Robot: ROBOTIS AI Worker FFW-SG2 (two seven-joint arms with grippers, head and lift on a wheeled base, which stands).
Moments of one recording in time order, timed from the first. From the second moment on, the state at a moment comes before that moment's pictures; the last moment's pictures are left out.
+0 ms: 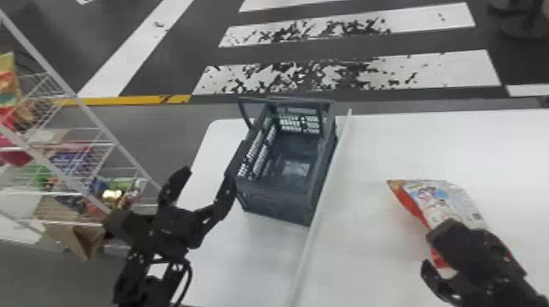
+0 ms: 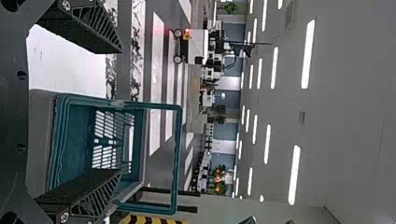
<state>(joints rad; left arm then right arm) 0.57 0.15 0.26 -1.90 0.31 -0.17 -0.35 0.45 -0.12 0.41 -2.17 0.76 0.92 0.43</state>
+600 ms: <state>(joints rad) 0.56 0.15 0.26 -1.89 0.31 -0.17 -0.35 0.44 -0.08 0.20 -2.23 0.37 0.94 0.52</state>
